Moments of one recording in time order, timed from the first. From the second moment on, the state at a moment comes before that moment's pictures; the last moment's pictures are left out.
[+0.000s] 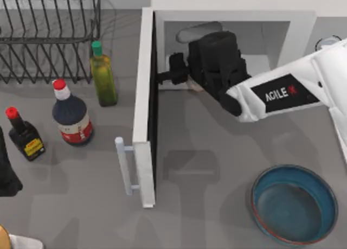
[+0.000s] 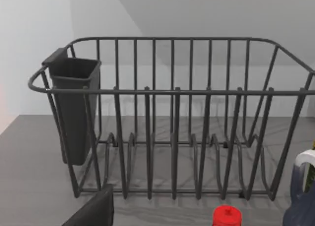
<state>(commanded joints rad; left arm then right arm) 0.00 0.00 0.00 0.00 0.00 0.00 0.54 2.47 1.51 0.56 0.14 0.10</state>
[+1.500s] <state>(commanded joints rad) 0.00 0.00 0.00 0.00 0.00 0.00 0.79 2.01 0.85 0.76 0.36 0.21</state>
